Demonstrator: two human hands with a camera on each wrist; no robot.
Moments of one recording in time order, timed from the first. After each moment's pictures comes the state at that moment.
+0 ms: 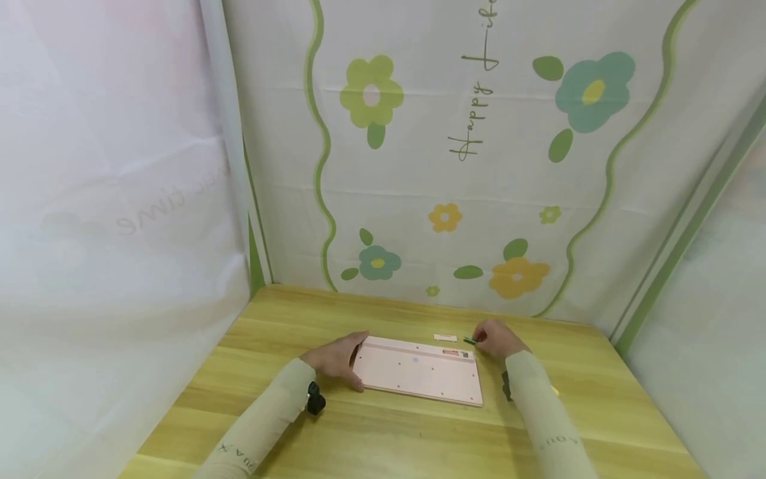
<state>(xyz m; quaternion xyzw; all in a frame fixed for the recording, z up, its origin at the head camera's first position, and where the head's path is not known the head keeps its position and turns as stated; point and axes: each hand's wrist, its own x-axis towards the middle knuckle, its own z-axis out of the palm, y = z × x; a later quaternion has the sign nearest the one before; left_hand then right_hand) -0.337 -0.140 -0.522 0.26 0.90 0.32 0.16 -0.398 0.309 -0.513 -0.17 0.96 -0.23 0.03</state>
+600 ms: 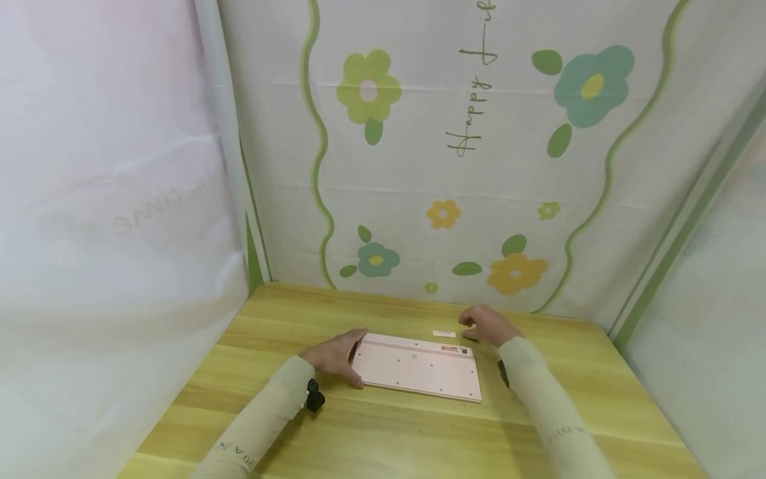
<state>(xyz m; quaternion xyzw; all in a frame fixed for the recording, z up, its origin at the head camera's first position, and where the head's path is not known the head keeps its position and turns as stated) -0.336 -0.139 -0.522 0.25 0.90 0.32 0.16 -0.398 0.282 -0.479 -0.32 0.94 -0.15 -0.01</state>
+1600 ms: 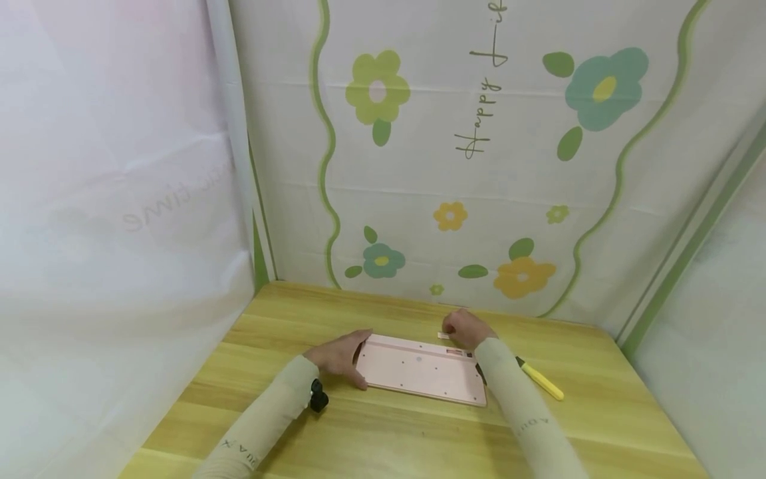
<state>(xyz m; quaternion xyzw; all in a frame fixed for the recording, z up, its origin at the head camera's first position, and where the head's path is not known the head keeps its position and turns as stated) -0.338 -0.139 -0.524 0.25 0.90 0.32 0.17 -0.409 0.229 -0.493 -0.29 0.95 -0.14 0.05</state>
